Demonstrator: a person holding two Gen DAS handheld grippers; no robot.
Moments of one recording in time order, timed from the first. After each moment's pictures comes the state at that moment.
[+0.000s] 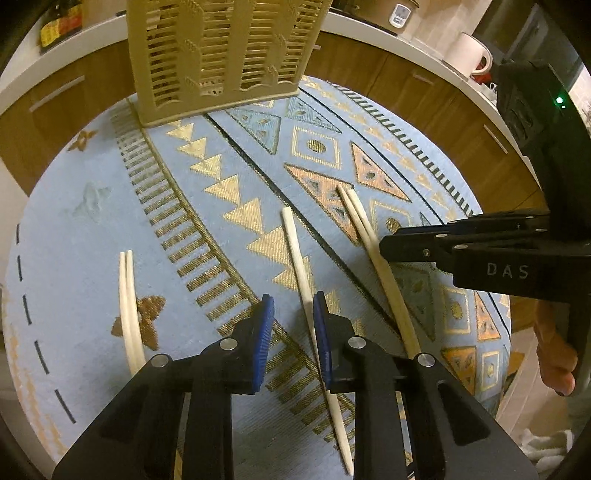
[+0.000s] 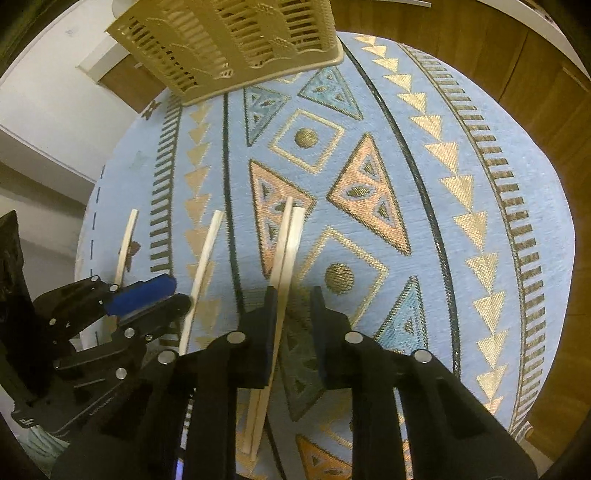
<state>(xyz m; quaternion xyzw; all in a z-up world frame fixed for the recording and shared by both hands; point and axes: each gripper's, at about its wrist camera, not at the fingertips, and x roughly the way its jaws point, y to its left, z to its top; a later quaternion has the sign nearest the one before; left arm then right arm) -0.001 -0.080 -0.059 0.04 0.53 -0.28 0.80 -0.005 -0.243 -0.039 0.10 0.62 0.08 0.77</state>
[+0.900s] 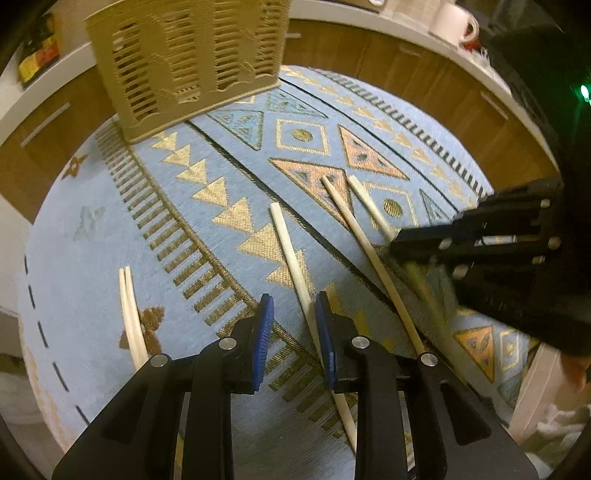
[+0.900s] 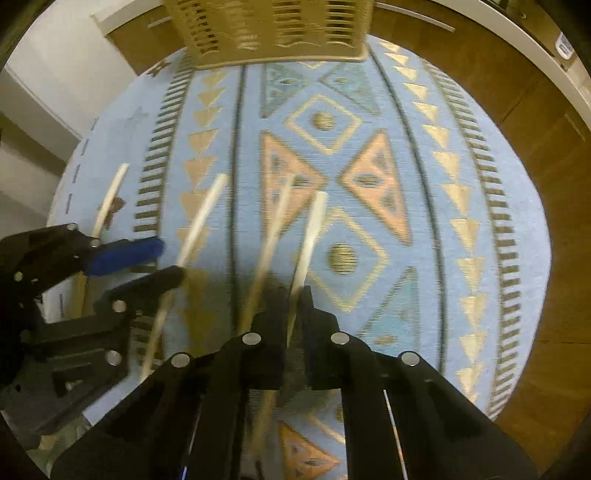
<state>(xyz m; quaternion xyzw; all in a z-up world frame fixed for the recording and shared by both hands) 0.002 -0.101 -0.059 0.12 0.53 -0.29 0.79 -0.010 -0.225 -0.040 -0.01 0.63 0.05 0.78</state>
